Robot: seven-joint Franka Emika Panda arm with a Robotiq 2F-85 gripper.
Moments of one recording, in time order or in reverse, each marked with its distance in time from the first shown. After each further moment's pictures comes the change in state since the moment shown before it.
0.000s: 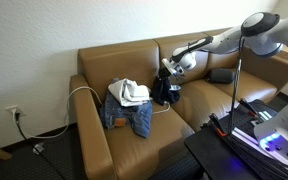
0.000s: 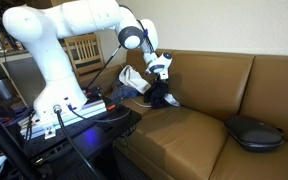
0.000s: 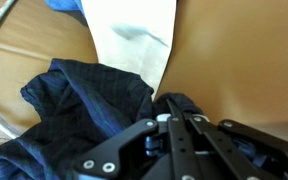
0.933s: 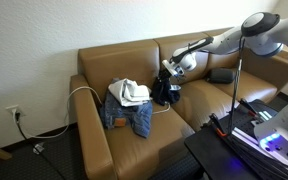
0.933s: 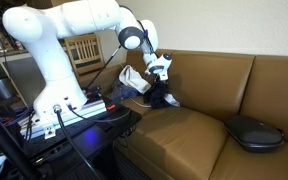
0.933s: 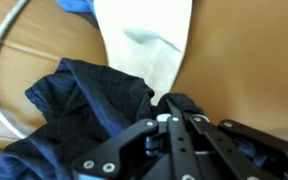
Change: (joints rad) arm -0.012 0.003 -0.003 -0.021 0.002 -0.020 -0.051
